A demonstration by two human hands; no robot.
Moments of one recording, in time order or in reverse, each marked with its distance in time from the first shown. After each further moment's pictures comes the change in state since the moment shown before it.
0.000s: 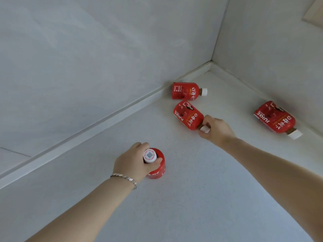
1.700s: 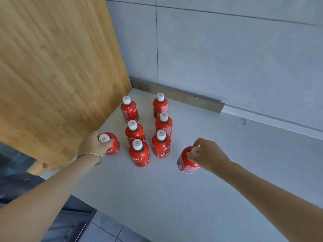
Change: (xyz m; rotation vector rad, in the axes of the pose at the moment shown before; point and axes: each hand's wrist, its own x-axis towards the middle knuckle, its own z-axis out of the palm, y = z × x) left_hand -0.785 -0.626 -0.216 -0.292 0.725 -1.300; right_hand -0.593 -0.674 0.363 -0.219 -0.578 -0.687
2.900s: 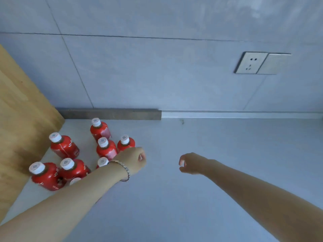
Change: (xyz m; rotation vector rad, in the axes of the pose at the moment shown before) left_hand -0.091 0.197 0.082 0.316 -0.668 0.795; right_hand -0.006 0.121 -0.038 -0.214 -0.178 0.186
